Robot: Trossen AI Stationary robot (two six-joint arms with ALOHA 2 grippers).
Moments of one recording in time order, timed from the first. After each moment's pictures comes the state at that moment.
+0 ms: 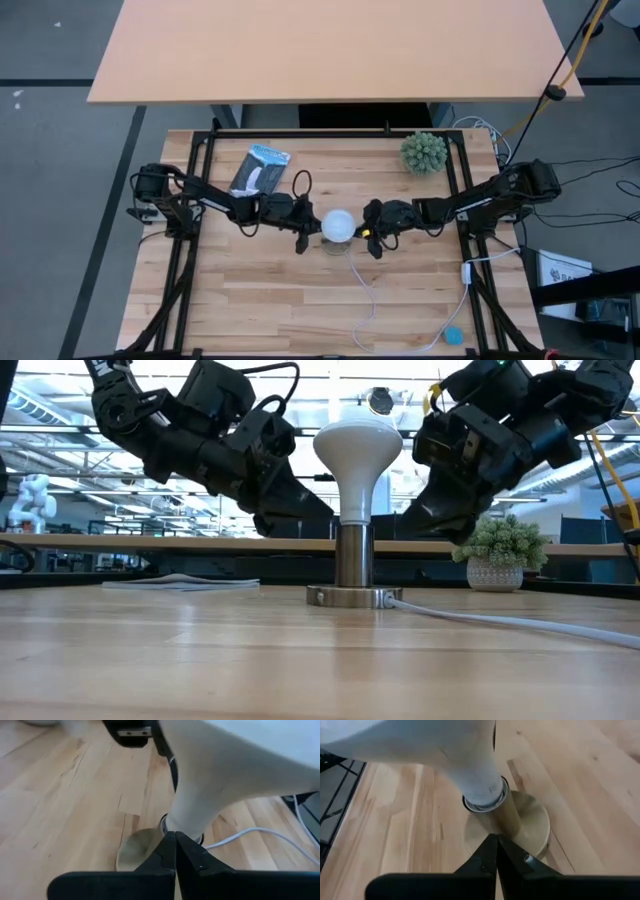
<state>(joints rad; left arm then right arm) 0.02 1.70 0.64 0.70 0.15 -0.26 0.07 1.46 0.52 0.40 -0.03 0.45</state>
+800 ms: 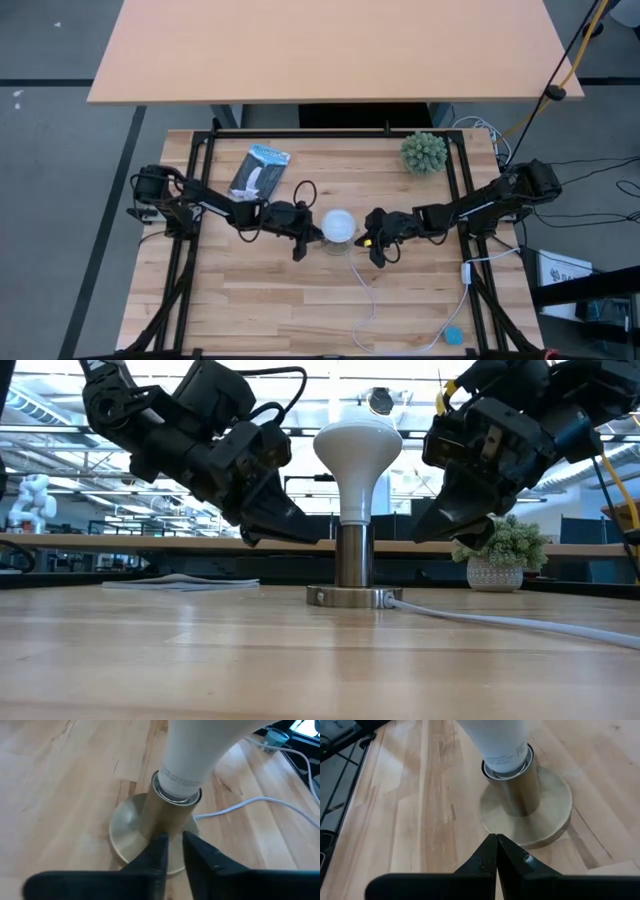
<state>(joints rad) -0.03 1.70 0.64 0.58 0.10 -0.26 0.16 1.46 0.52 0.35 0.03 0.54</state>
